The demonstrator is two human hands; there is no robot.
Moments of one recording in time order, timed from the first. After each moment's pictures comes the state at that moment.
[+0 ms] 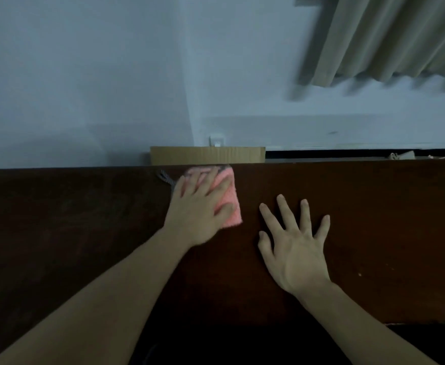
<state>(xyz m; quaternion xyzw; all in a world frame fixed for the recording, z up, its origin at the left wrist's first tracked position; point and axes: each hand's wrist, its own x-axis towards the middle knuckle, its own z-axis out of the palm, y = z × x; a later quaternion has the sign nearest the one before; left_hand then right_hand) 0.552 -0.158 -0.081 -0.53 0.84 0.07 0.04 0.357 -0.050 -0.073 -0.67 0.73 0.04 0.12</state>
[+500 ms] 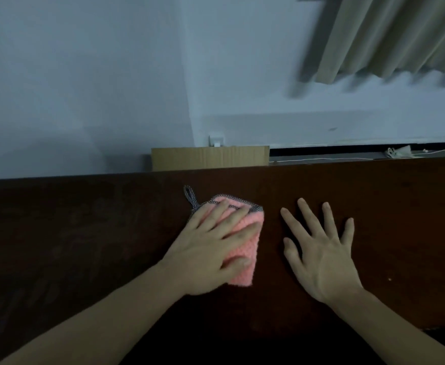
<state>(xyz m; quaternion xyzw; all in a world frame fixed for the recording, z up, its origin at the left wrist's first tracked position) 0.598 -0.117 -0.073 -0.35 0.93 0.08 0.07 0.359 -0.050 -0.075 -0.66 0.74 0.03 0.11</state>
